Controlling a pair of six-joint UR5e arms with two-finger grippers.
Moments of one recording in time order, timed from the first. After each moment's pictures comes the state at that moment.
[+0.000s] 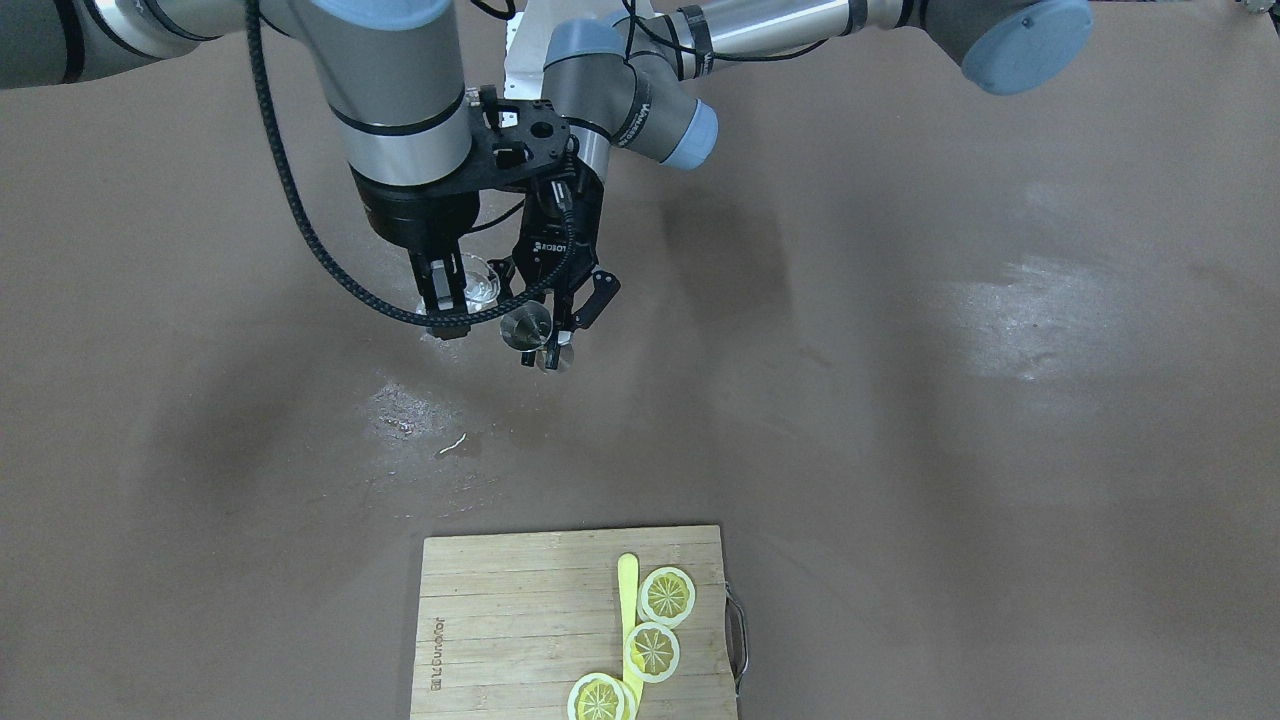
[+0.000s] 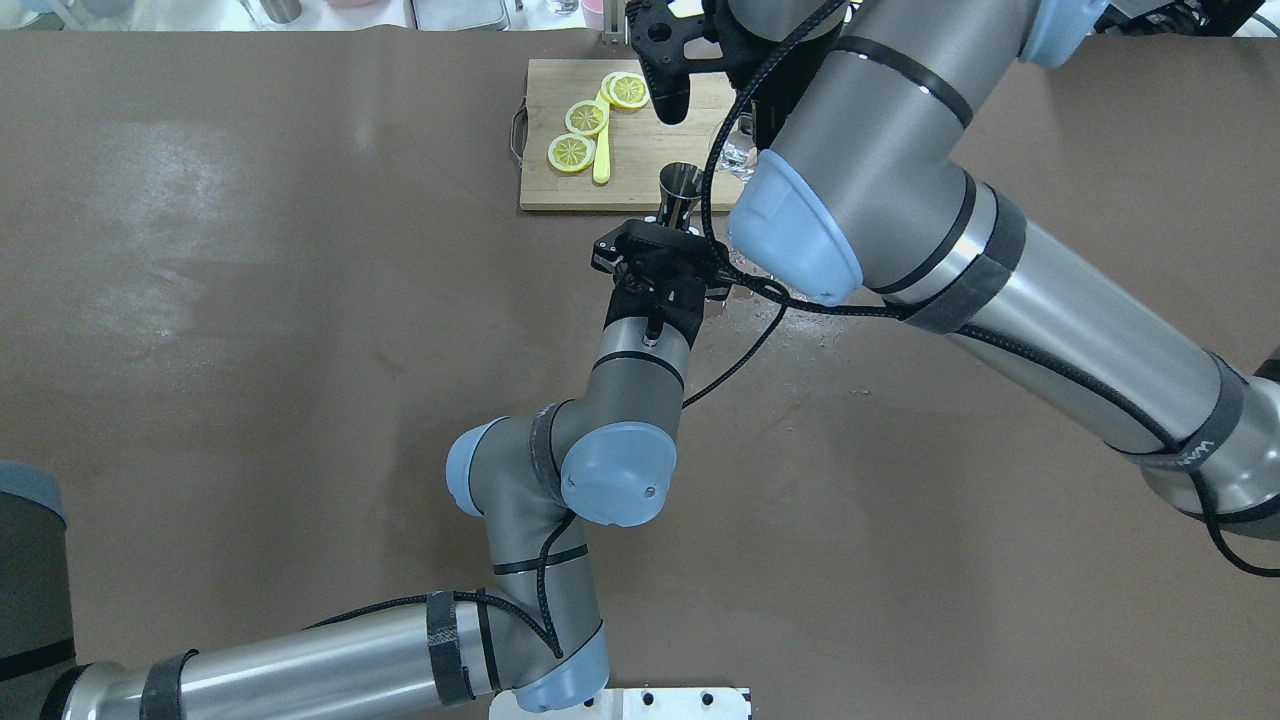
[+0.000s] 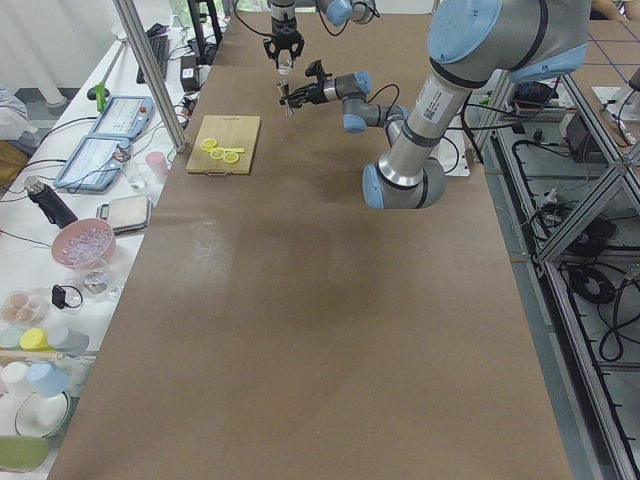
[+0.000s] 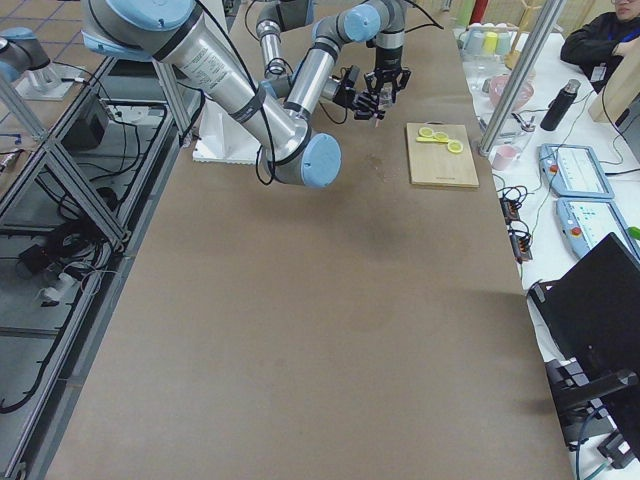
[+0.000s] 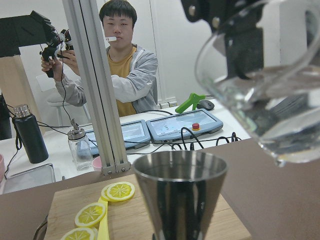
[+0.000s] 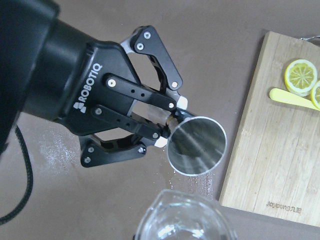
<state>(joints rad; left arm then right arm) -0.31 -2.45 -1.34 -2.31 -0.68 -0.81 0.87 -0.62 1.71 -2.08 2.05 -0.92</state>
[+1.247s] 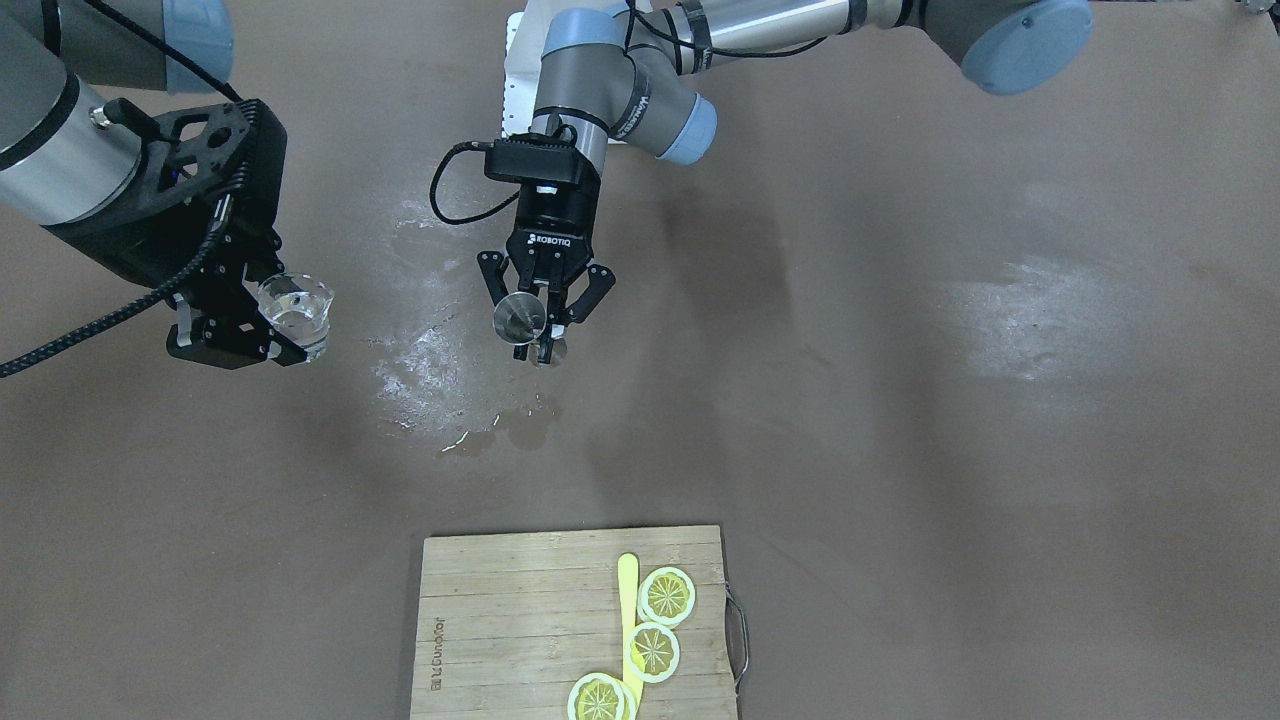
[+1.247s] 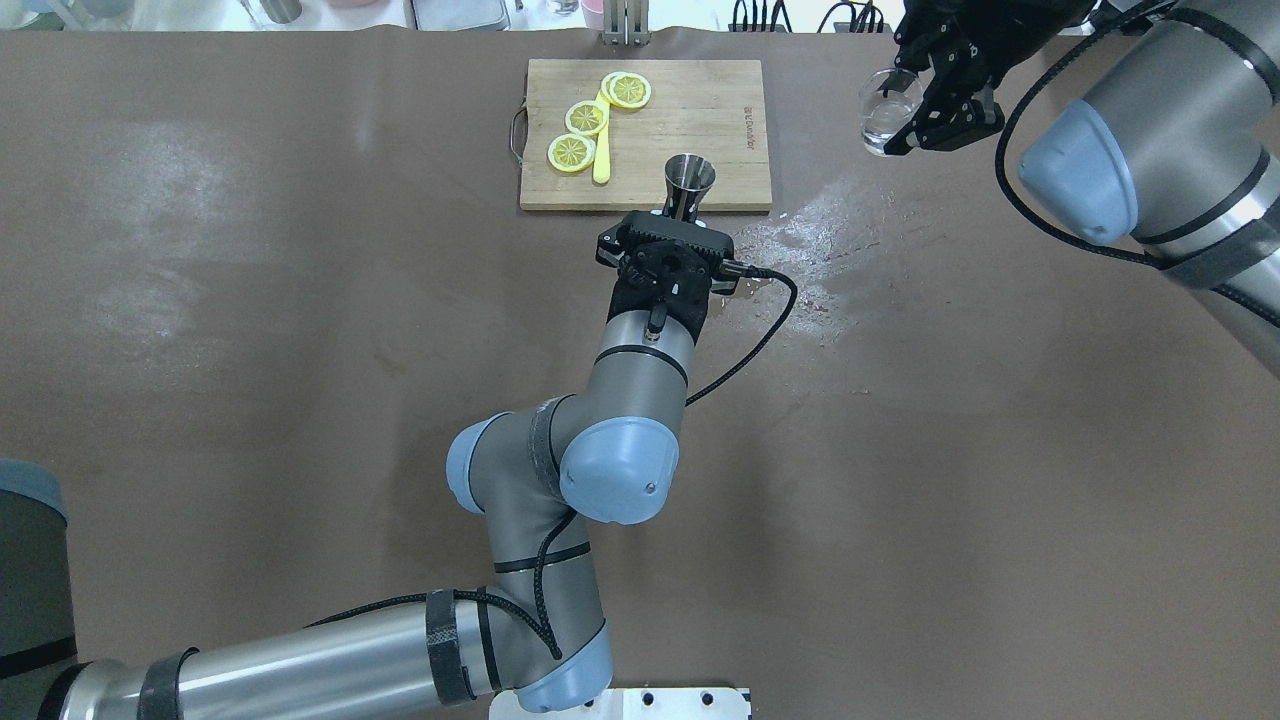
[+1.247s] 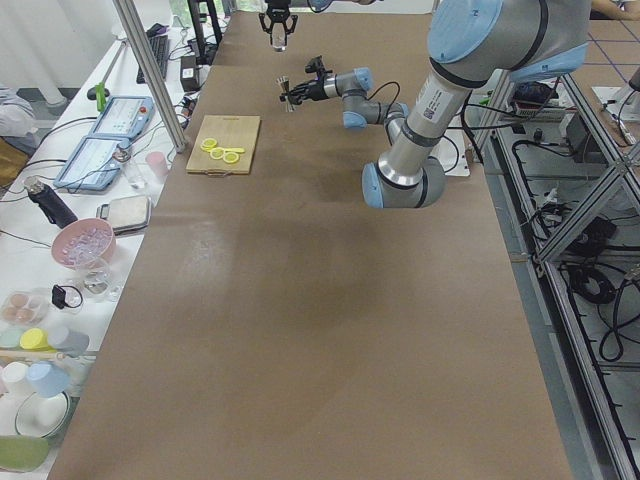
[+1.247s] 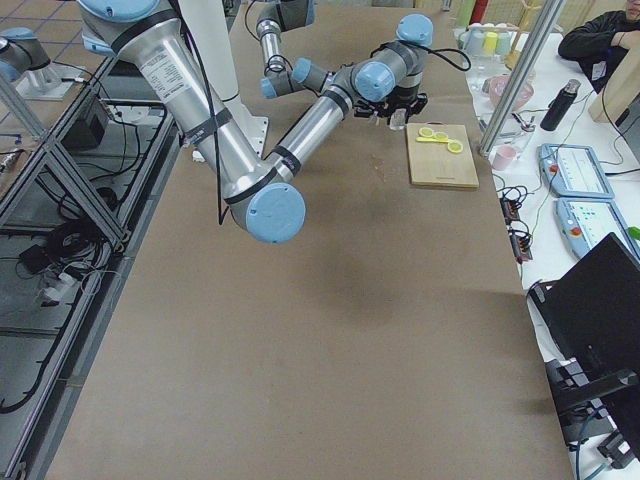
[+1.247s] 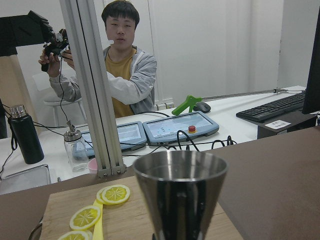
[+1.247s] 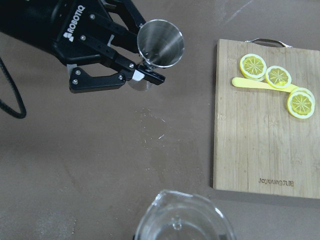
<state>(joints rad) -0.31 -2.45 -1.37 -2.31 -0.70 -0.81 1.08 -0.97 1.80 -1.64 2.41 -0.80</state>
